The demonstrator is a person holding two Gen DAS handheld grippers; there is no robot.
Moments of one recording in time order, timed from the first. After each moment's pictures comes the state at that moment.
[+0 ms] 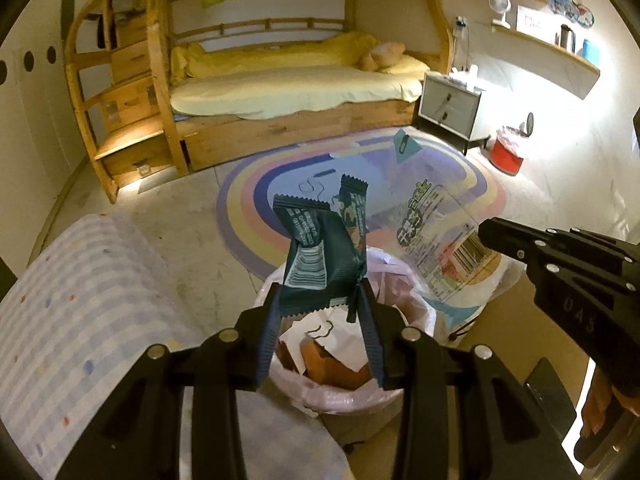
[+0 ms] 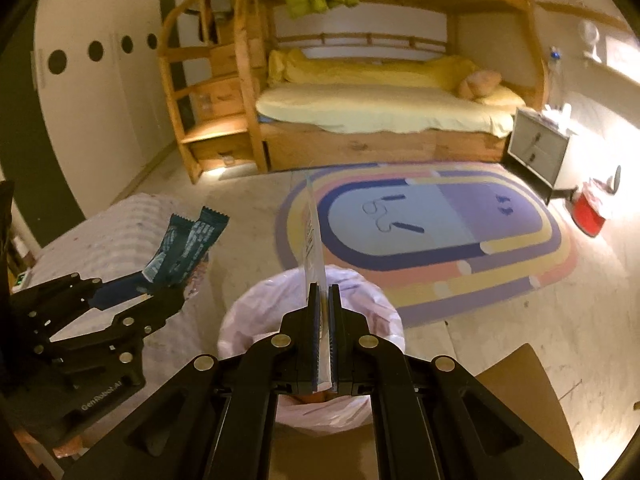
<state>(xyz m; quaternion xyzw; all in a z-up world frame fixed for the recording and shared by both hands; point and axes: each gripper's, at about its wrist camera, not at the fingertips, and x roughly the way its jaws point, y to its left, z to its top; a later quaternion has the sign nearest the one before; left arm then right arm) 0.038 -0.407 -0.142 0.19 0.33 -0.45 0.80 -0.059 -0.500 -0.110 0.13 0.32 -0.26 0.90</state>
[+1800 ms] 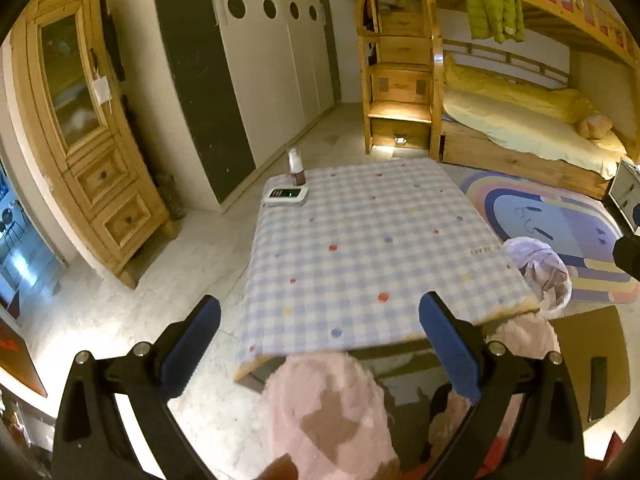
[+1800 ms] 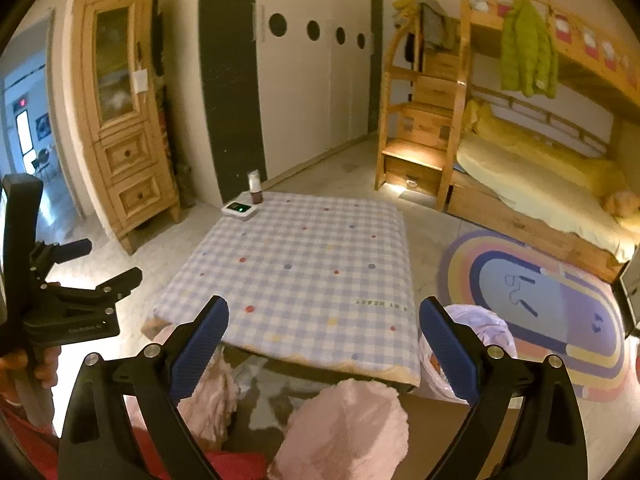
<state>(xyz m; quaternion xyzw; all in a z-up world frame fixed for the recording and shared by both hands) -0.078 -0.003 0.013 0.09 0.36 -0.06 0.93 -0.136 -0.219 0.040 -0.02 0.31 0.03 0.95</state>
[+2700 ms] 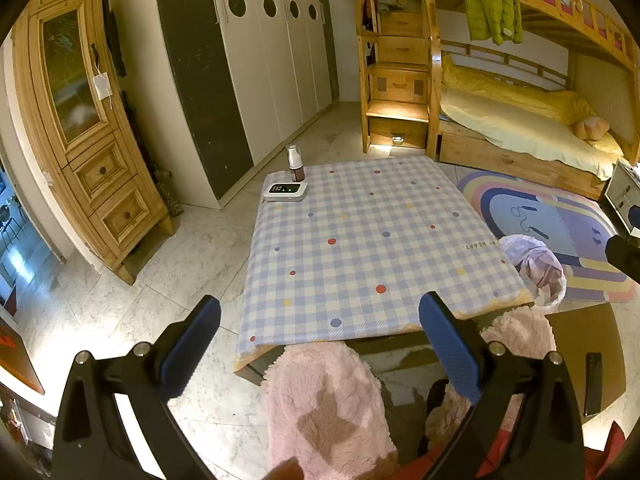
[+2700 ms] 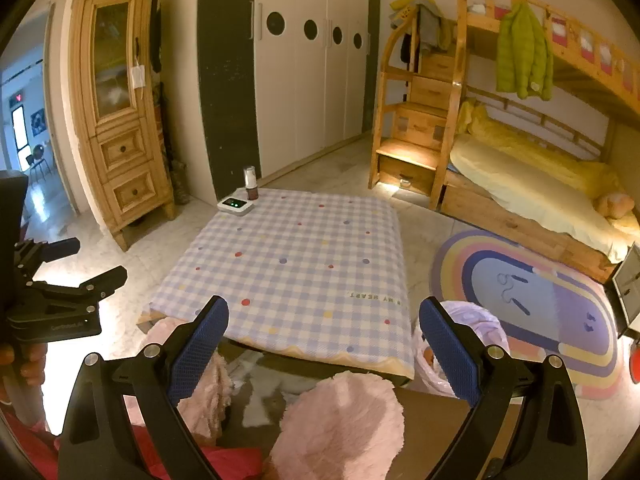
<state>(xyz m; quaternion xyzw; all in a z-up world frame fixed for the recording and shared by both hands) -0.093 0.003 0.012 0.09 0.35 -0.07 0.93 -0.145 -0.217 0.041 -0.02 0.31 0.02 0.95</state>
